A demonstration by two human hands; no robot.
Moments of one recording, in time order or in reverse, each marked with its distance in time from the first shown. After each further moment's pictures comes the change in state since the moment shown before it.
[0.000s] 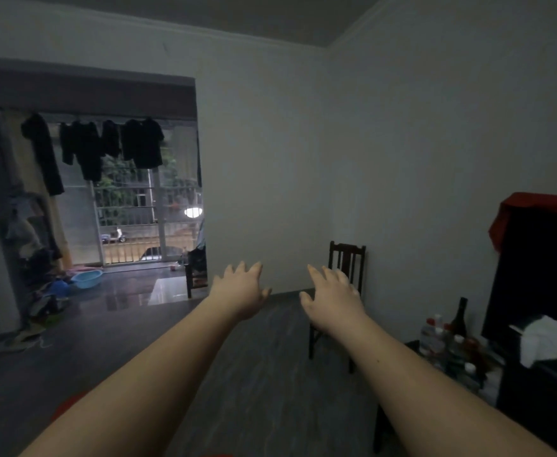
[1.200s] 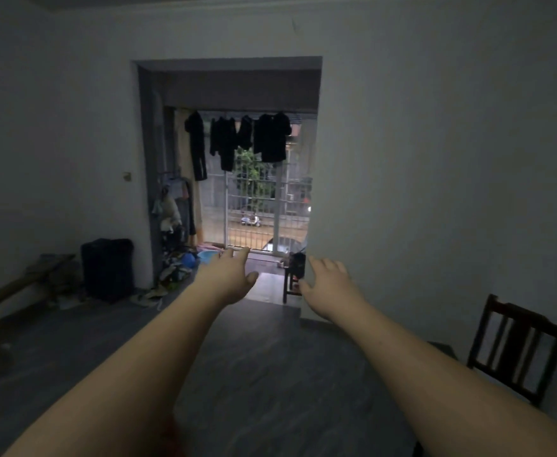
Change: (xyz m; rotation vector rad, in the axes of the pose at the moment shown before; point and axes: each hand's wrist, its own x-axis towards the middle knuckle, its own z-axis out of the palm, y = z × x) left_hand 0.378 -0.190 0.101 0.094 0.134 -0.551; right_hand 0.511 -0.058 0.182 0.172 -0.104 -0.534
